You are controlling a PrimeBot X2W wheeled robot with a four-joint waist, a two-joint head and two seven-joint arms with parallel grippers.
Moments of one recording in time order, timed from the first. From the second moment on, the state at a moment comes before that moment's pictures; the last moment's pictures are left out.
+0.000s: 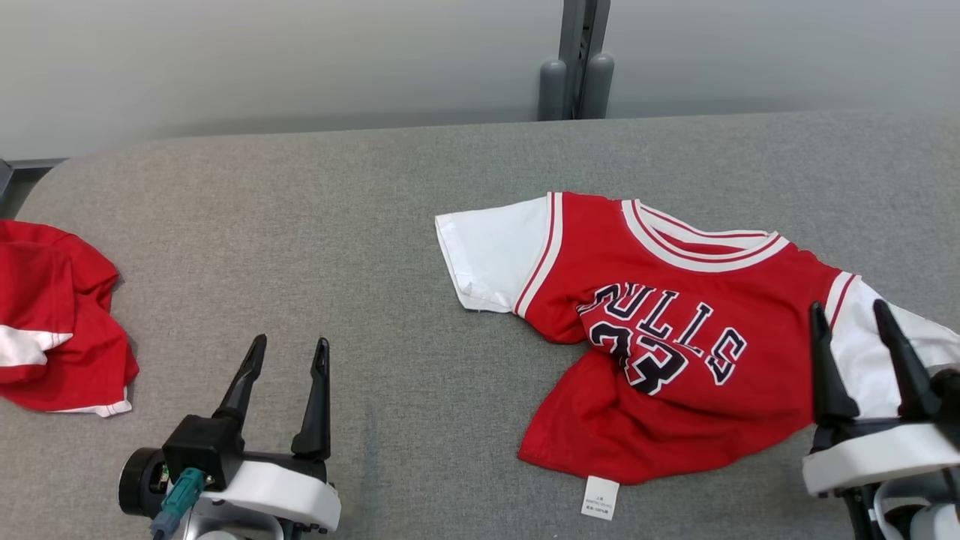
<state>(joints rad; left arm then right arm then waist) -0.05 0.12 -0.19 0.12 -0.25 0.07 -0.21 -0.07 -0.06 -0.11 0.05 0.17 0.13 -0.13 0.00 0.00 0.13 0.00</state>
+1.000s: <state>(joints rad) -0.22 0.06 -0.59 0.29 -0.36 -0.12 0.07 -0.05 -0.05 -0.02 -0.01 0.20 0.13 -0.08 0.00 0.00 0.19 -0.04</state>
